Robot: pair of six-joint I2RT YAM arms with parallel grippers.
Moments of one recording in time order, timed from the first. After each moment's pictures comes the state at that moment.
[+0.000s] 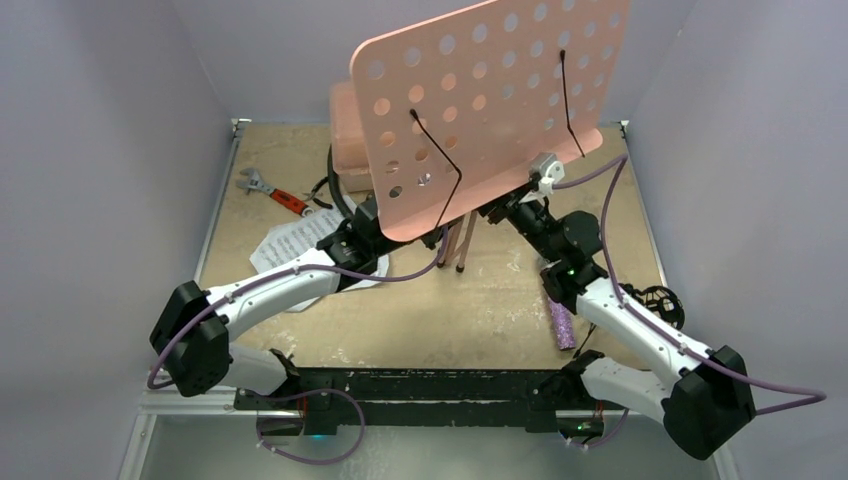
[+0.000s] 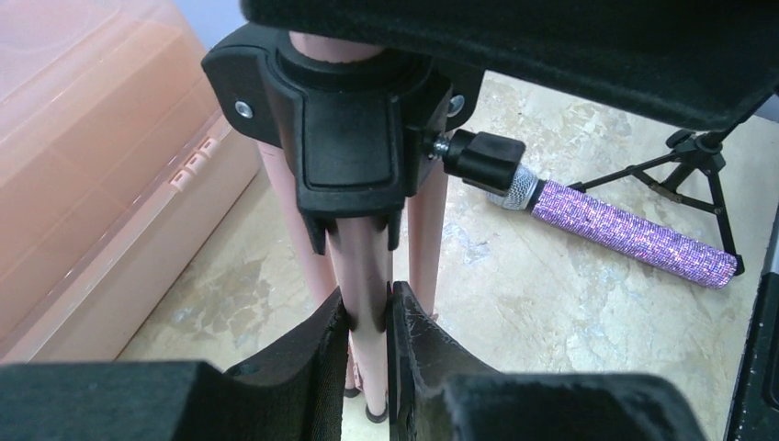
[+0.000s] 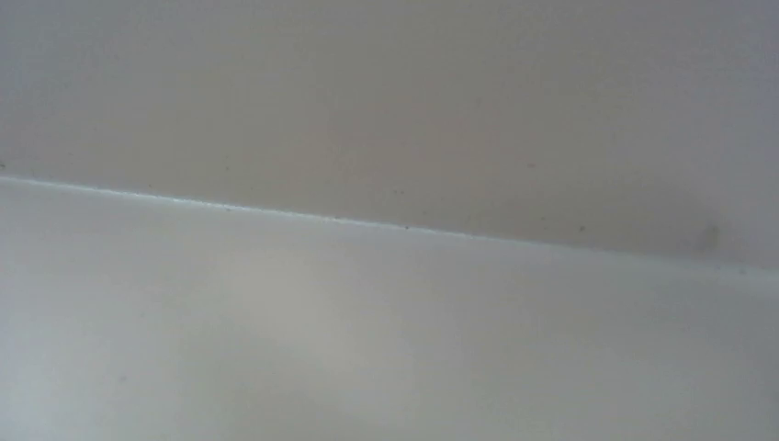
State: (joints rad) left arm -0.83 1.39 0.99 0.24 0.12 0.08; right arm 0.55 1.04 0.68 0.79 -0.25 0.18
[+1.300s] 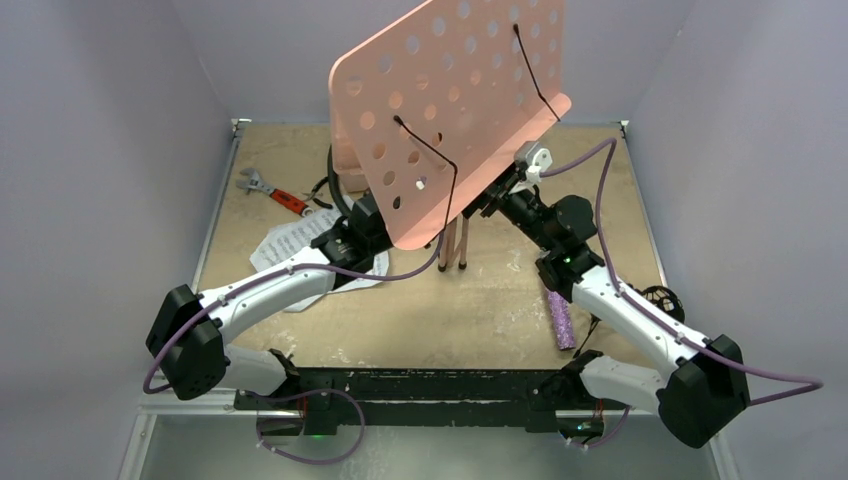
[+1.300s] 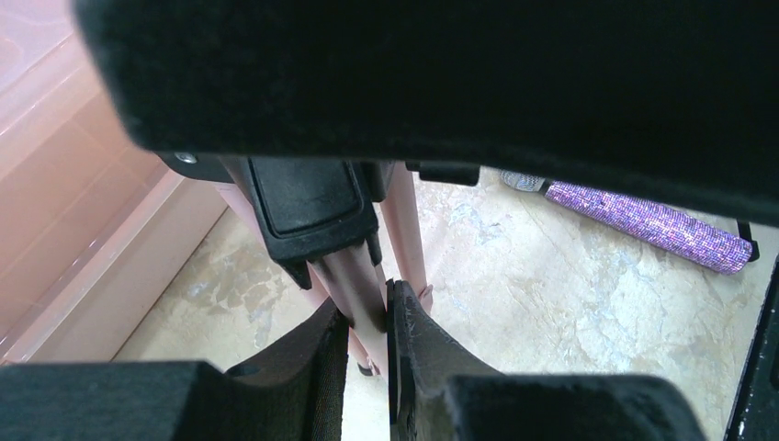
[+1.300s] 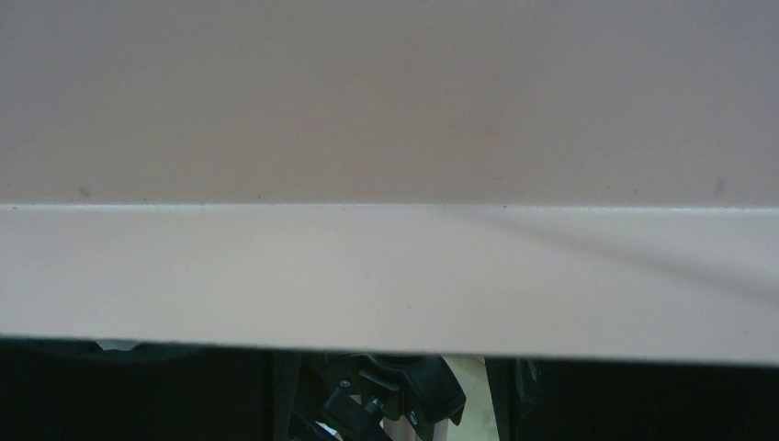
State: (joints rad) left arm -0.82 1.36 1.01 0.14 0.11 0.09; right arm 0.55 1.11 0.79 0.68 -0.33 0.15
